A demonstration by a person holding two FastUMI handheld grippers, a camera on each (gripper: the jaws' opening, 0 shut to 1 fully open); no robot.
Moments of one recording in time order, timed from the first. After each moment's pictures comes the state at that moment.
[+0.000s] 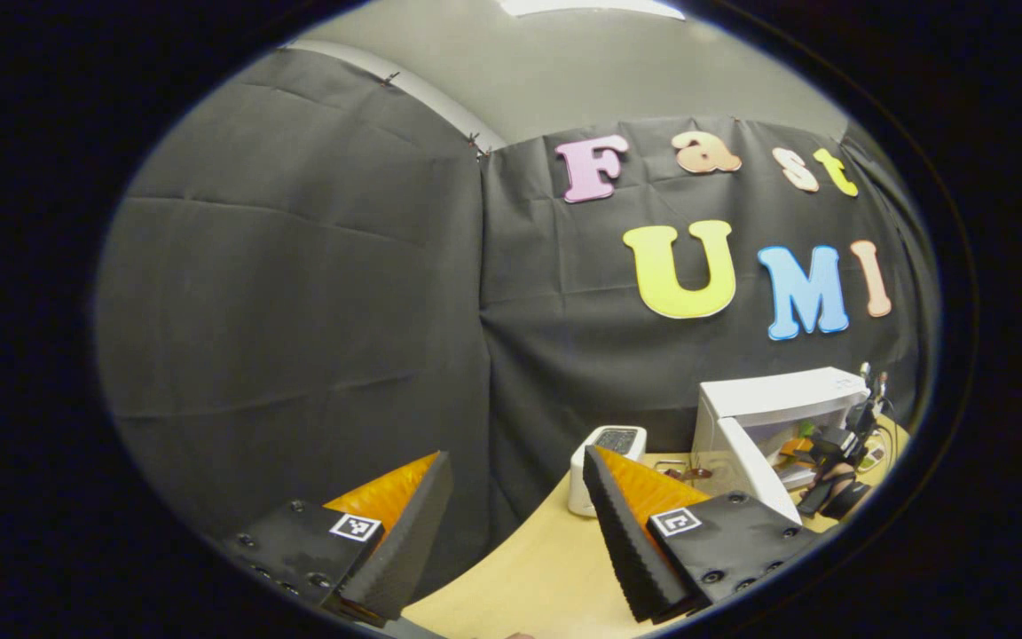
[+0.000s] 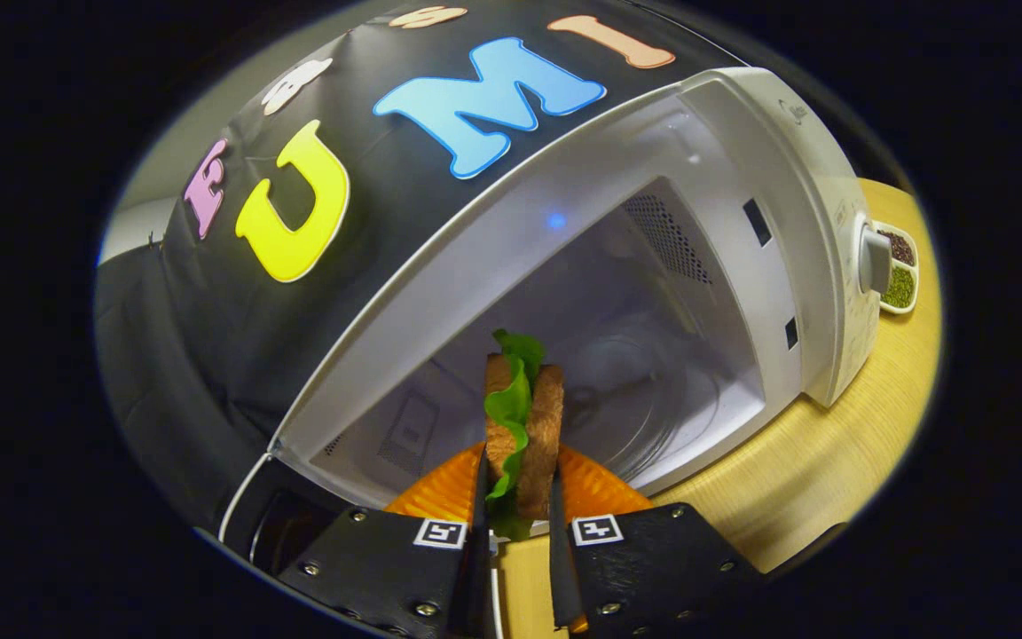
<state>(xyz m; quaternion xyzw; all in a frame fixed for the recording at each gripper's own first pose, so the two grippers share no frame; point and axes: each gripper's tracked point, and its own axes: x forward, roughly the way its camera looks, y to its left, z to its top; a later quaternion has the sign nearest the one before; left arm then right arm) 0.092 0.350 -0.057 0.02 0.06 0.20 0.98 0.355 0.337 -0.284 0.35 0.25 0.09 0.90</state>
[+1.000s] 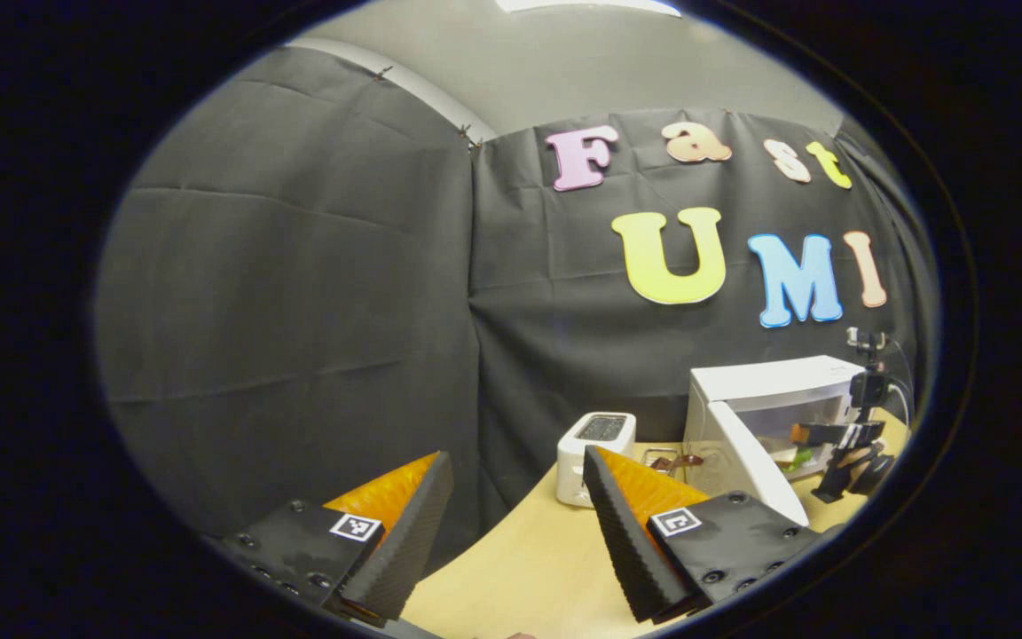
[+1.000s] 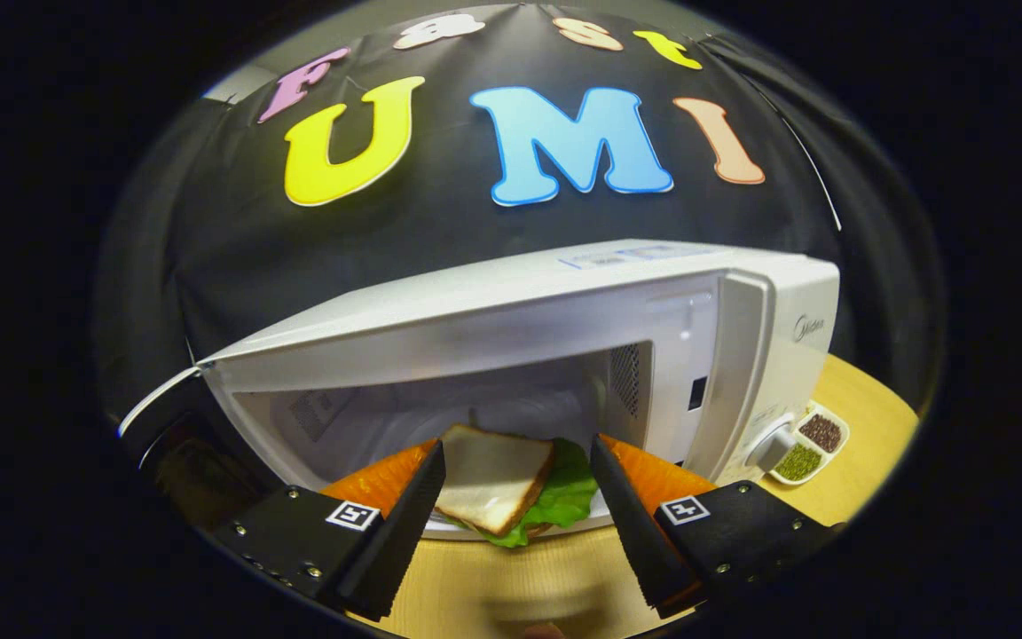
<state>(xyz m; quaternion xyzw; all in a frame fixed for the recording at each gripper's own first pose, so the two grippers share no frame) 0.098 0.318 -0.099 0.02 0.06 0.19 0.98 0.334 0.266 -0.253 0.08 0.20 0.05 0.97</state>
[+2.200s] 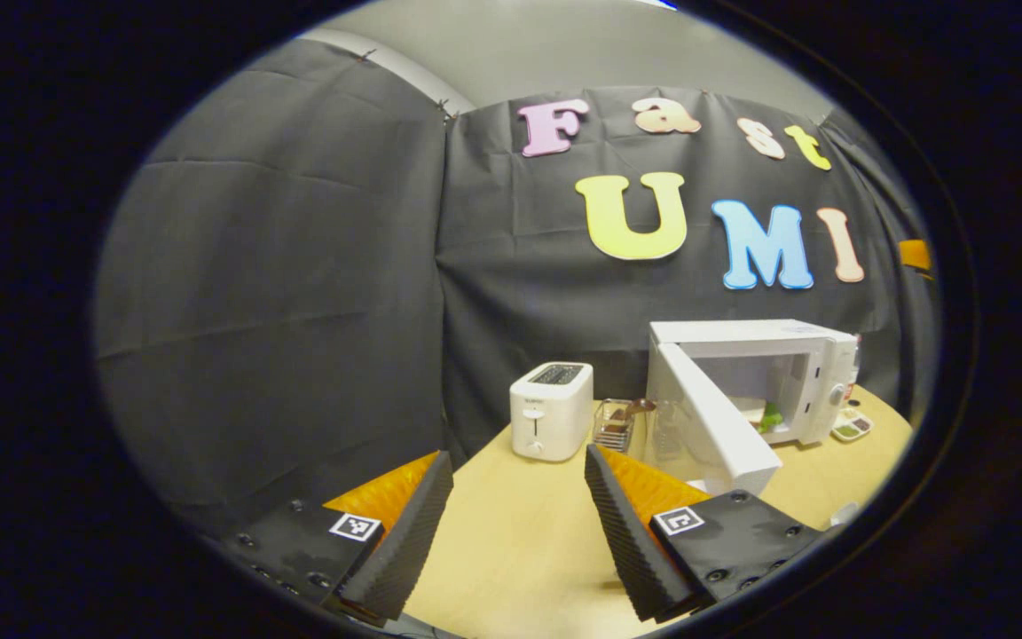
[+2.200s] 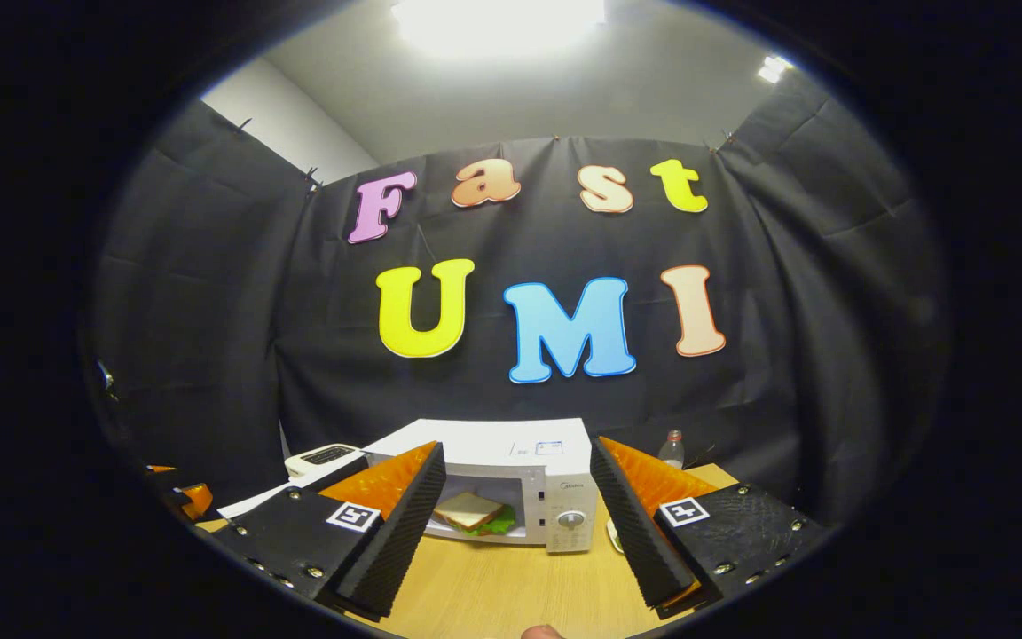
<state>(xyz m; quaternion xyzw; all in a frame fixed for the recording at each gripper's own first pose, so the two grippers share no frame) 0.083 0.243 -0.192 0.00 0.11 0.15 0.98 0.118 0.115 -0.011 0.06 0.02 0.11 0.99</state>
